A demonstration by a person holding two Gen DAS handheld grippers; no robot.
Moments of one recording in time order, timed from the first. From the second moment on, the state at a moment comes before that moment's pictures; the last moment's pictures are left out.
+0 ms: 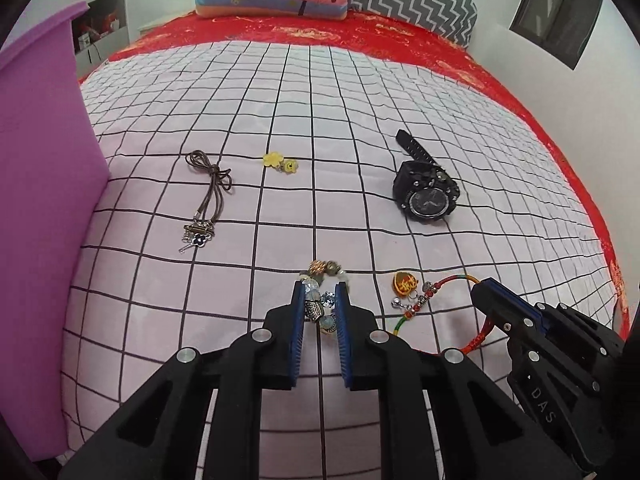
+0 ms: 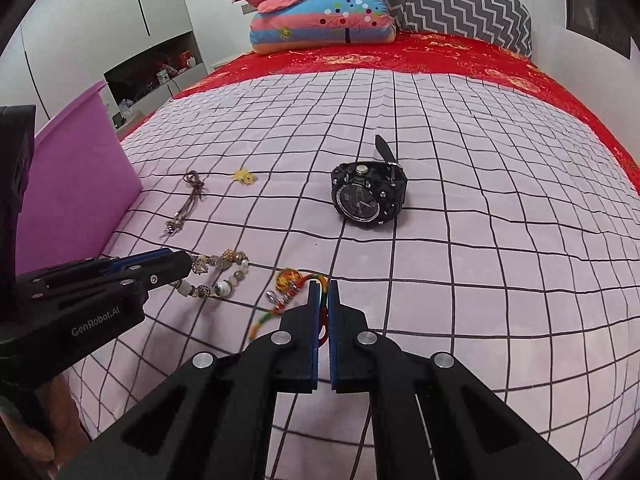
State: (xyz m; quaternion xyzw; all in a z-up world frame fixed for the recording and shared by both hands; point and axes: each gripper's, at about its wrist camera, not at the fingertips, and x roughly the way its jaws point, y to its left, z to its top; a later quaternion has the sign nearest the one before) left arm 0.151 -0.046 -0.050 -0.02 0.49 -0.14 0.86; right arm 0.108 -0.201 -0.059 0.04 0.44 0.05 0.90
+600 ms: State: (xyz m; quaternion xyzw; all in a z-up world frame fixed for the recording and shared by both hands) left arm 0.110 -0.005 0.018 -0.03 0.46 -0.12 0.88; right arm 0.074 -0.169 0.005 0.05 0.41 0.08 0.91
